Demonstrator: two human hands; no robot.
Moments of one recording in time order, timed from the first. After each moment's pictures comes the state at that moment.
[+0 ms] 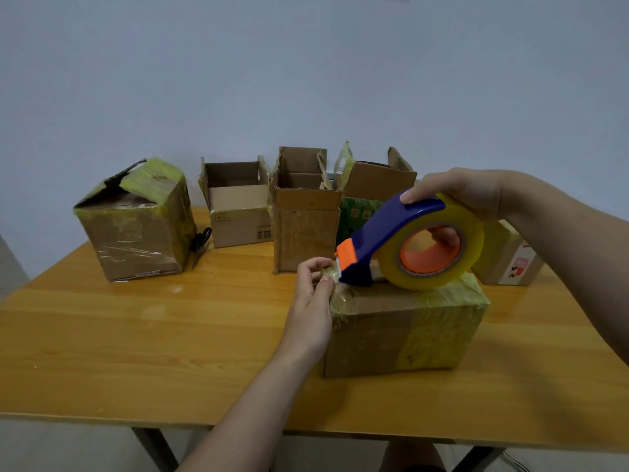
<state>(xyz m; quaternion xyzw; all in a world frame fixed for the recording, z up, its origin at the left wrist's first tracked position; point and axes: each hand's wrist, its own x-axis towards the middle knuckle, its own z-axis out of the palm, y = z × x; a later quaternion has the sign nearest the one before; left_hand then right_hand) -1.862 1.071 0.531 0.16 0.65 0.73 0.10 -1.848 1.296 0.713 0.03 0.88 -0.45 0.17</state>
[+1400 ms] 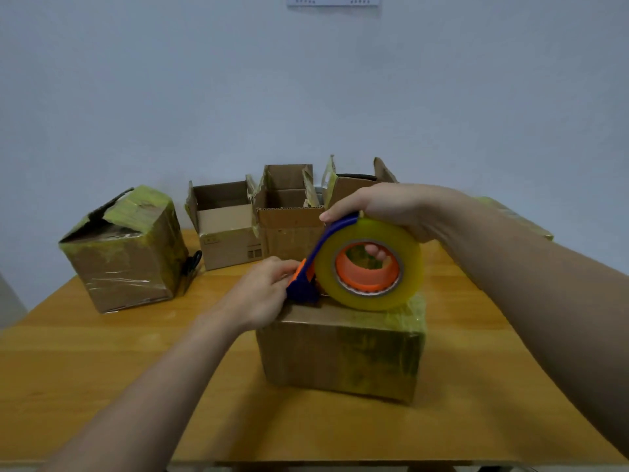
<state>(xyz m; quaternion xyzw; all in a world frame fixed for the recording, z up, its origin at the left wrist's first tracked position) -1.936 1.036 0.585 0.30 0.87 0.37 0.11 -1.864 1.236 0.717 0.10 0.87 -0.45 0.14</state>
